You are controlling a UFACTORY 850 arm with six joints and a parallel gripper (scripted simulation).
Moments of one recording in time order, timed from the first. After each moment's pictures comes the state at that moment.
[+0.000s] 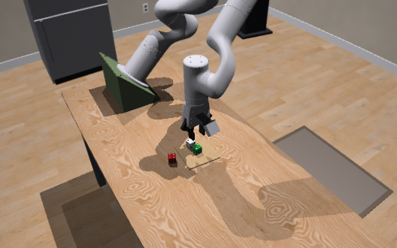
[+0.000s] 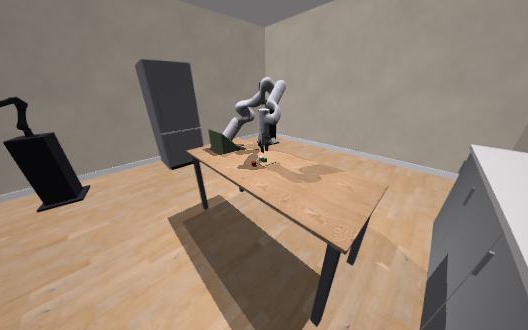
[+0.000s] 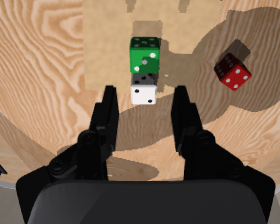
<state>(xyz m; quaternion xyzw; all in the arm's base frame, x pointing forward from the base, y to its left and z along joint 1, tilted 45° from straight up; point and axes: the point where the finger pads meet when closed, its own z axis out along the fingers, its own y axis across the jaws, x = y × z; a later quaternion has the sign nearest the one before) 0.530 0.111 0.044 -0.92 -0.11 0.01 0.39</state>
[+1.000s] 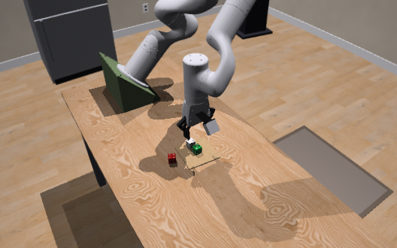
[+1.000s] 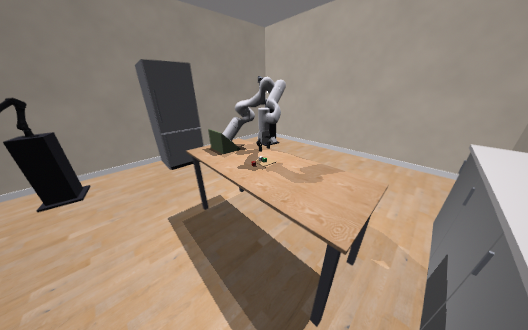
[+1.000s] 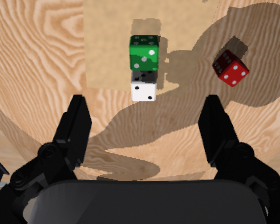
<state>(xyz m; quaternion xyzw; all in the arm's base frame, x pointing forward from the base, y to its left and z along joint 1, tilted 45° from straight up) 0.531 0.106 0.048 -0.92 -0.11 0.01 0.39</state>
